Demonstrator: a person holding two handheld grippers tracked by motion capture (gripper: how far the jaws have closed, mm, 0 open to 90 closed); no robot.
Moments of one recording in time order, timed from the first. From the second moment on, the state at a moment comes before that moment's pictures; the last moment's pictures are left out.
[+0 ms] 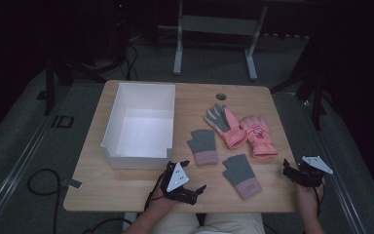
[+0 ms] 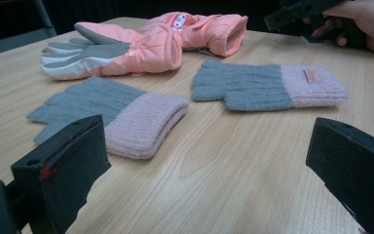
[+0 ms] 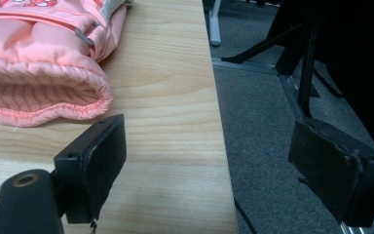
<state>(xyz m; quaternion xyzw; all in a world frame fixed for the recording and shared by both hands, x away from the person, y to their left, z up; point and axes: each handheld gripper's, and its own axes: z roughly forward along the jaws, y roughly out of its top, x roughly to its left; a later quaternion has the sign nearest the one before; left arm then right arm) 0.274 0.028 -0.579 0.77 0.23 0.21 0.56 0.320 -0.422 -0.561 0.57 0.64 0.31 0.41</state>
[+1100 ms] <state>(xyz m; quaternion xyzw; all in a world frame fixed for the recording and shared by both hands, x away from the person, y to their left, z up) 0.272 0.029 -0.579 0.77 0.22 0.22 0.56 0.330 -0.408 -0.537 0.63 0.62 0.28 0.38</state>
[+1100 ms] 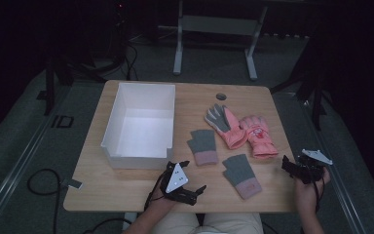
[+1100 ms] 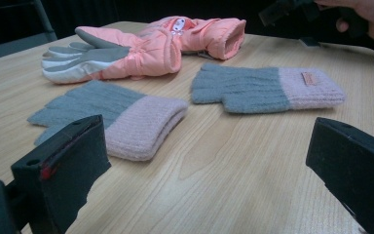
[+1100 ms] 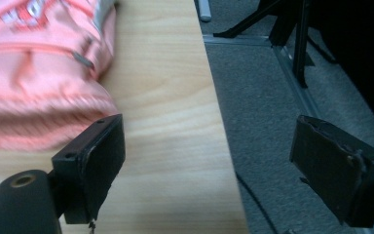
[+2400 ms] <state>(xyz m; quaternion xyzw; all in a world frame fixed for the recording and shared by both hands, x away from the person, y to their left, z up) 0.272 0.030 -0.580 0.76 0.22 0.21 0.57 0.354 -0.262 -0.478 0.54 0.68 0.37 0.32</state>
